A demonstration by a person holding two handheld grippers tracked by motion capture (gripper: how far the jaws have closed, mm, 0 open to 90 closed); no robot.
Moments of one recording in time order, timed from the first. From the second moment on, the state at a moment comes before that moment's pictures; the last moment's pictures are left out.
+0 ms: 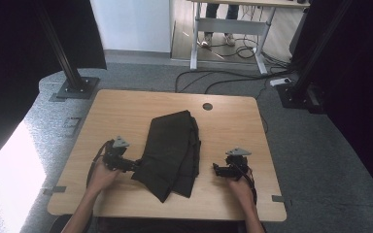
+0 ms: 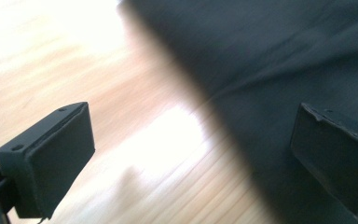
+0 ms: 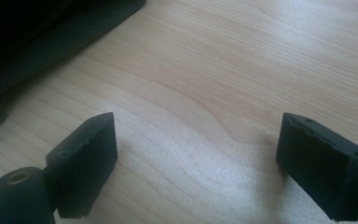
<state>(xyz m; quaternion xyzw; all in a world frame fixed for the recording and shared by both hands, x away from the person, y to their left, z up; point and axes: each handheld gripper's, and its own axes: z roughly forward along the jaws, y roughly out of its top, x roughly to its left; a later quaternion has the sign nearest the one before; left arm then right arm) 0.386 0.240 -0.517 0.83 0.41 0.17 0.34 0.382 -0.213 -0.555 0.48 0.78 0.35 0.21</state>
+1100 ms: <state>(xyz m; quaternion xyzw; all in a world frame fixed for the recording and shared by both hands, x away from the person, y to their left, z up) 0.443 0.250 -0.507 0.83 0.41 0.19 0.32 0.355 -0.190 -0.538 0.46 0.79 0.37 0.18</state>
